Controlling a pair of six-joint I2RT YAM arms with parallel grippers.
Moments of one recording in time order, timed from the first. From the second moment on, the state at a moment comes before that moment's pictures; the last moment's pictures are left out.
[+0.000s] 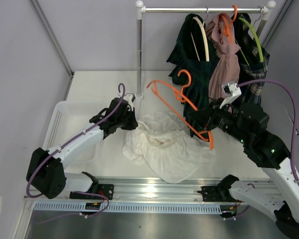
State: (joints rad) left arm -0.54 1.29 0.92 -0.37 0.04 -0.40; right arm 0.65 0.87 1.32 -0.61 -0.04 0.43
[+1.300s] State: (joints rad) left arm -0.54 1.33 1.03 -0.49 0.09 -0.32; right arm 0.75 0.83 1.09 -0.79 -0.22 0.45
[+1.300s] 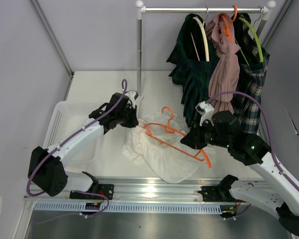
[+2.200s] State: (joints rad) left arm -0.57 1.35 1.09 -0.59 0.08 -0.23; right arm 0.75 0.88 1.17 -0.84 -0.22 0.39
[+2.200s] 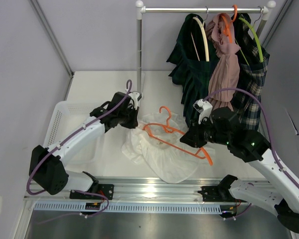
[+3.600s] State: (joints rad) left arm -0.66 1.28 1.12 -0.54 0.11 -0.16; right arm 0.75 0.98 0.95 -0.50 -0.31 0.40
